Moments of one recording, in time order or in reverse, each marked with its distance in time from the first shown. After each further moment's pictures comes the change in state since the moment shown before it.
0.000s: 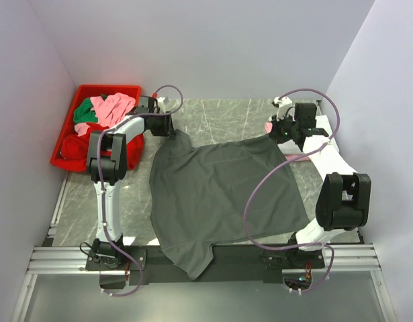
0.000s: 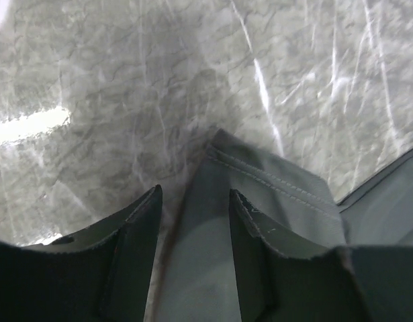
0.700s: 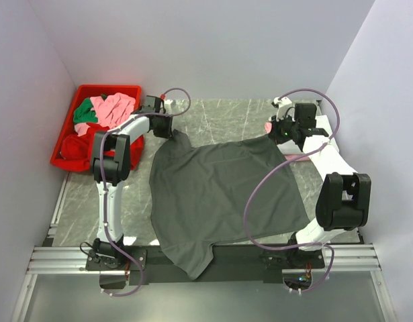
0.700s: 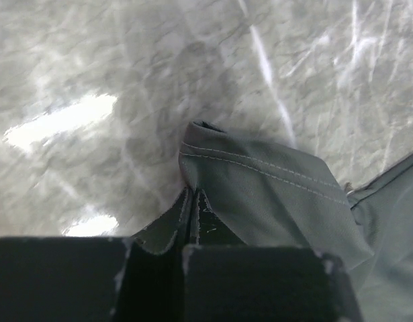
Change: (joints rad) left arm -0.045 0.011 0.052 -0.112 -0.084 0.125; right arm 0.000 0.000 0.000 -0.006 -0.017 0.003
